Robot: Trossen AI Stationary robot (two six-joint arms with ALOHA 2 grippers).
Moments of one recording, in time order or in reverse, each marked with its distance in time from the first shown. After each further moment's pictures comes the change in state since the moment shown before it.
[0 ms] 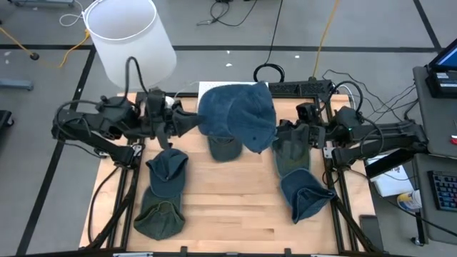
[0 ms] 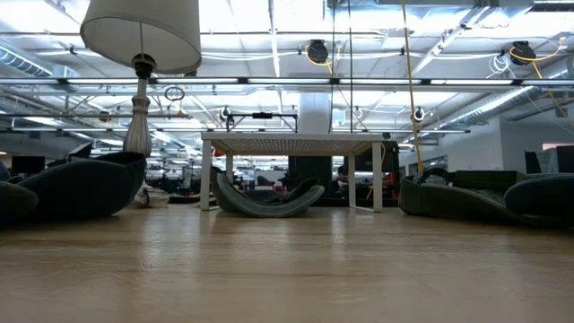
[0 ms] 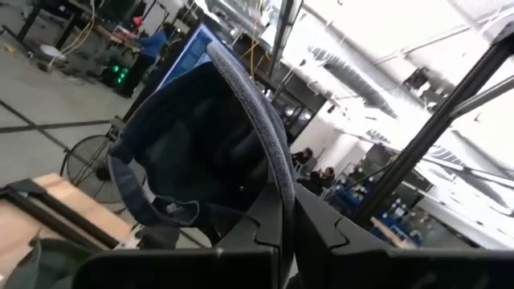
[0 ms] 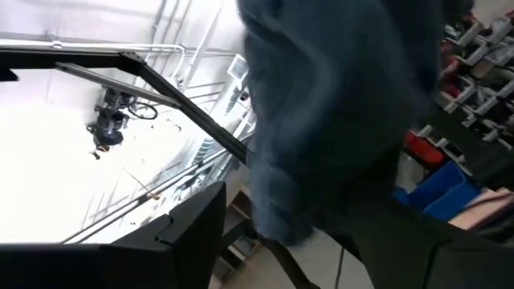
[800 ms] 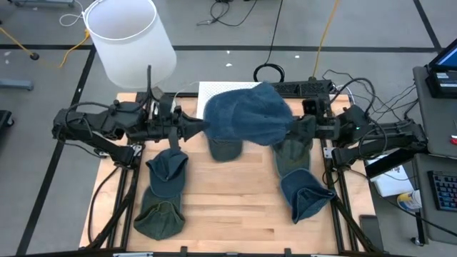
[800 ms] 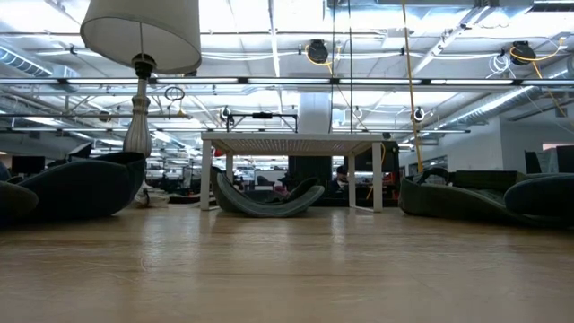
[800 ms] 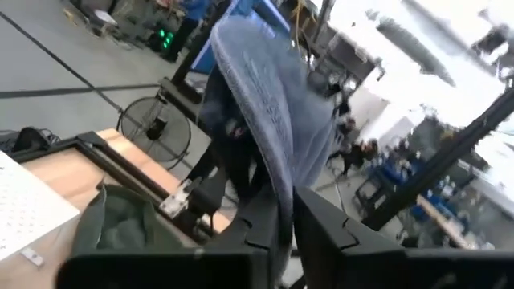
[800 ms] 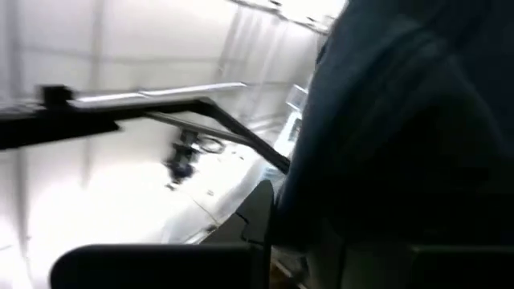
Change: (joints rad) left arm 0.000 0.002 -0.001 -0.192 -0.043 -0.053; right arm 0.005 0.016 0.000 0.277 -0.008 0.152
